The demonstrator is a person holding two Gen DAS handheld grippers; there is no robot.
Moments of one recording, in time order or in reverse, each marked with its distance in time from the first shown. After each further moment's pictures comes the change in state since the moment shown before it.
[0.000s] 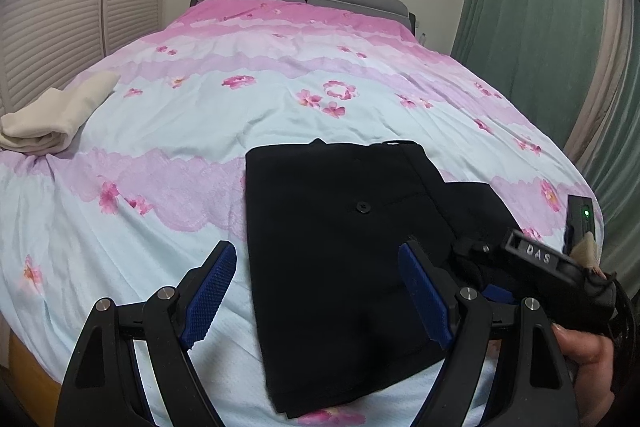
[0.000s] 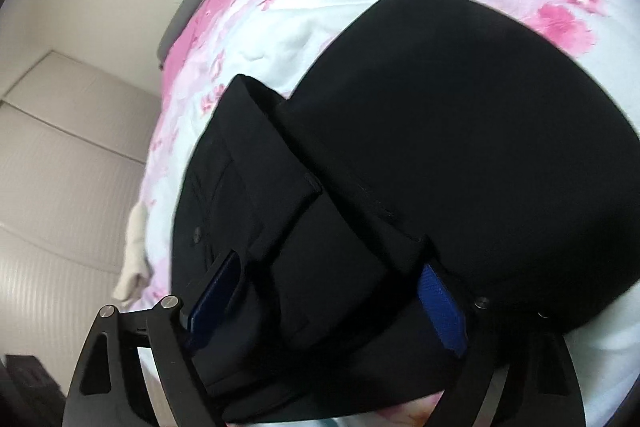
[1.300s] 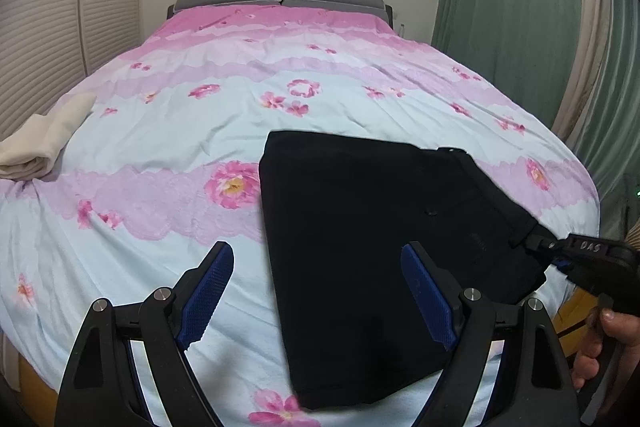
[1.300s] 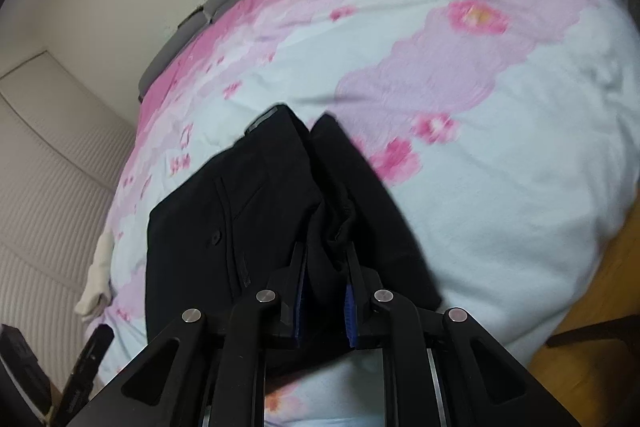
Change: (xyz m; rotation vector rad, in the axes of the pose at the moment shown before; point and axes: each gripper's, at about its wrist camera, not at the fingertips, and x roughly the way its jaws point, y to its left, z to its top) left arm 0.006 -0.046 -0.006 0.094 -0.001 -0.020; right arm -0.109 -0.033 0.007 -0.084 -0.237 -0.193
